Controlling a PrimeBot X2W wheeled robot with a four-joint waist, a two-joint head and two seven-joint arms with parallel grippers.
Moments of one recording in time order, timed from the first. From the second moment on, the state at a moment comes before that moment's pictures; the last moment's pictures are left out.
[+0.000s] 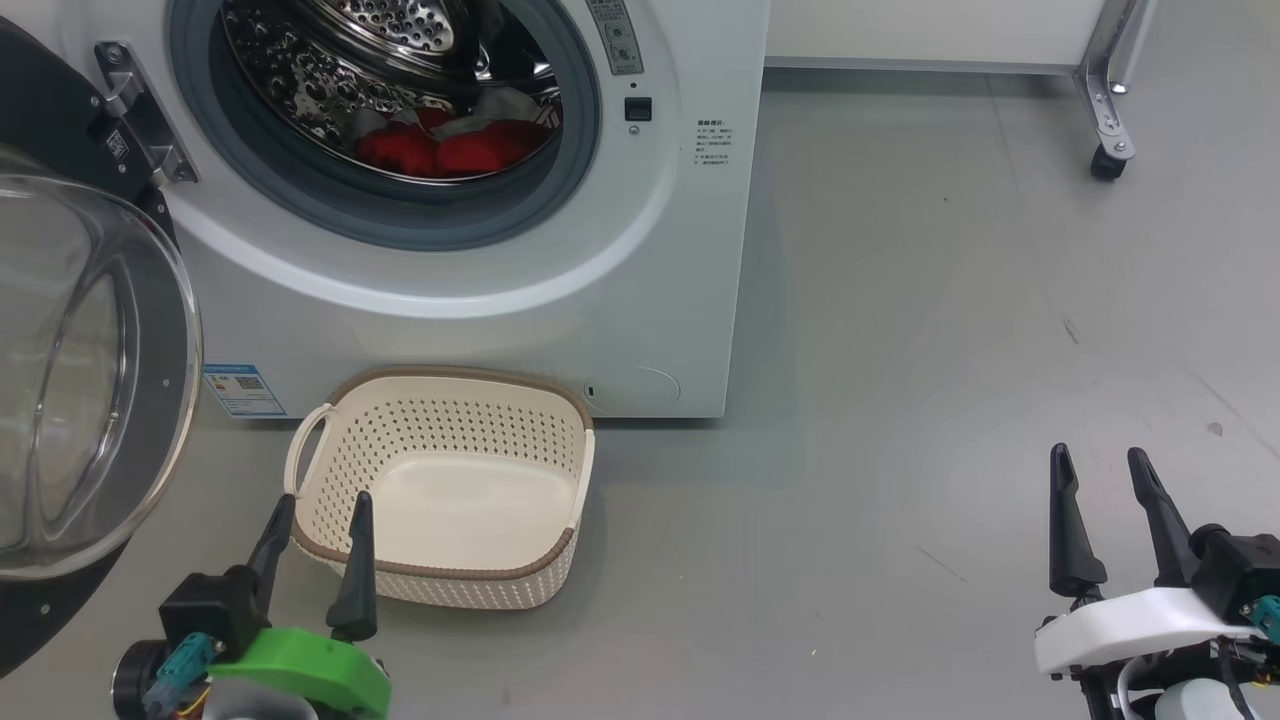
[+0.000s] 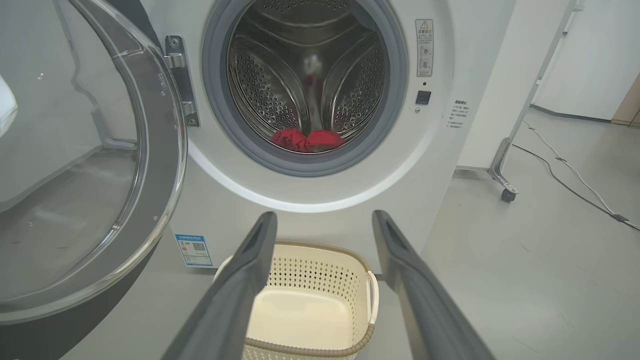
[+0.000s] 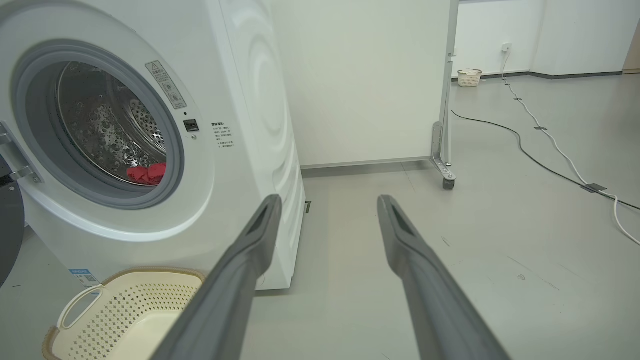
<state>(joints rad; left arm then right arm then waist) -0.07 0.07 -0.14 0.32 -0.39 -0.09 -0.25 0.07 -0.21 0.16 0.09 0.48 -0.02 -0.24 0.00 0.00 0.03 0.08</state>
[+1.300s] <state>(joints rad) -0.04 0.07 -0.15 0.27 -0.36 -0.10 -0.25 0.08 -0.20 0.16 0.08 0.48 -0.02 -0.24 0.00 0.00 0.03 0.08</state>
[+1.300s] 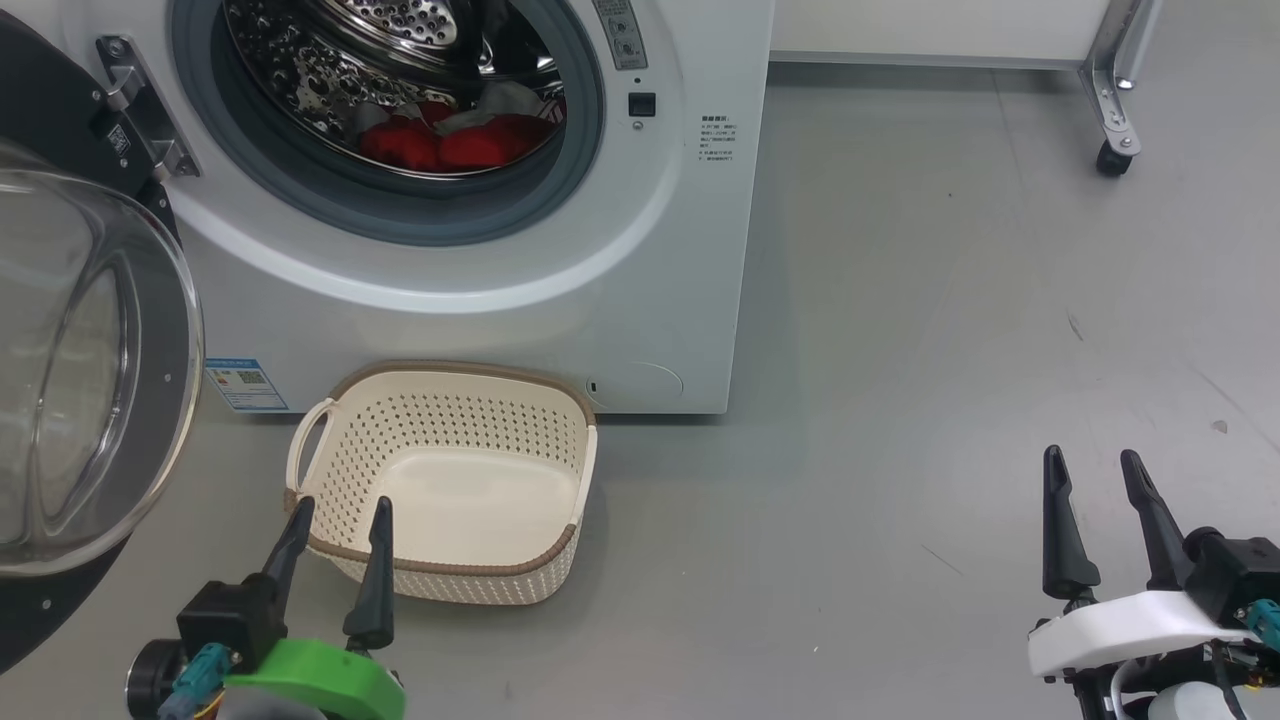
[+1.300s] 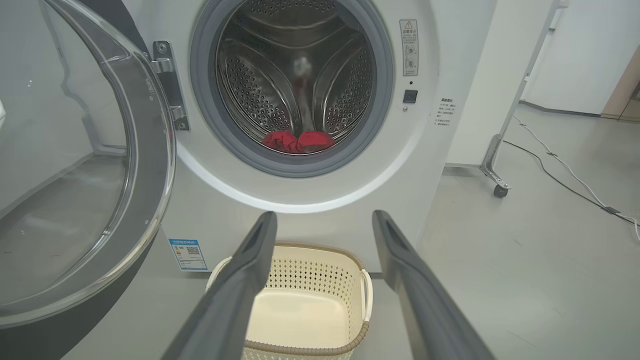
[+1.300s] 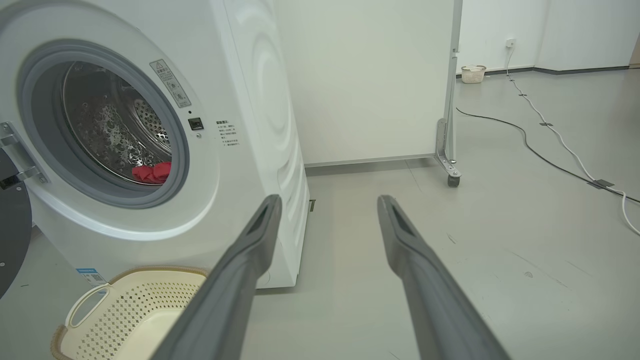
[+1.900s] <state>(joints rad) -0.04 0.06 -0.15 0.25 -0.38 -0.10 -0.25 0.08 -0.20 0.16 0.08 0.47 -0.02 -0.24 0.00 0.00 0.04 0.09</state>
